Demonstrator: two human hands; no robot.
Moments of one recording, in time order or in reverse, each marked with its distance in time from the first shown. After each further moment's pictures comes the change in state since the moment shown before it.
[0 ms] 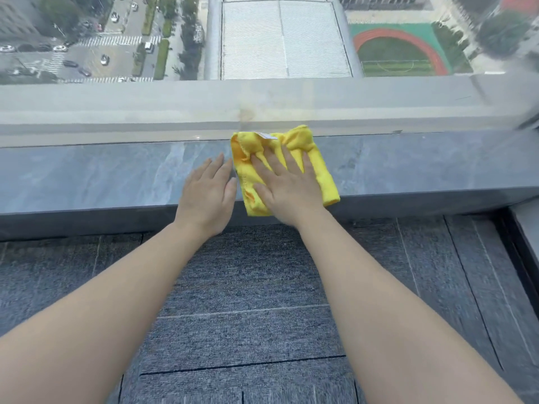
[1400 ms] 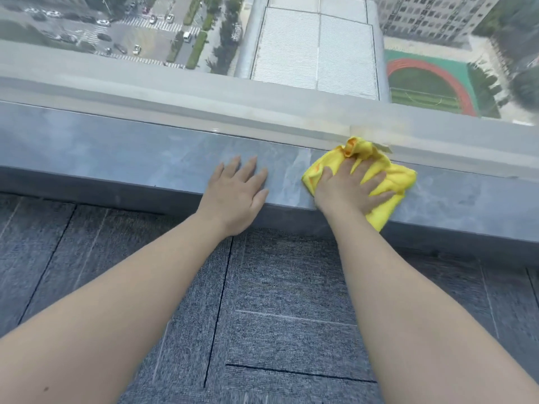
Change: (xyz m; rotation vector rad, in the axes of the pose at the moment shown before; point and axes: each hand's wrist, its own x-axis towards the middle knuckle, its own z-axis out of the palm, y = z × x) left_hand -0.023 -0.150 -0.060 0.182 -0.077 0.028; right_hand 0.061 -0.133 0.004 0.148 -0.016 0.696
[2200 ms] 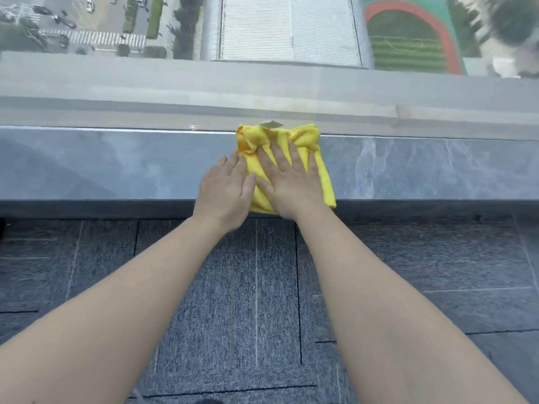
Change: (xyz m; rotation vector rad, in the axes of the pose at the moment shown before) left_hand -0.018 -0.128 -0.040 -0.259 -0.028 -0.081; right_hand -0.081 -0.150 0.040 -0.201 -0.142 -0.615
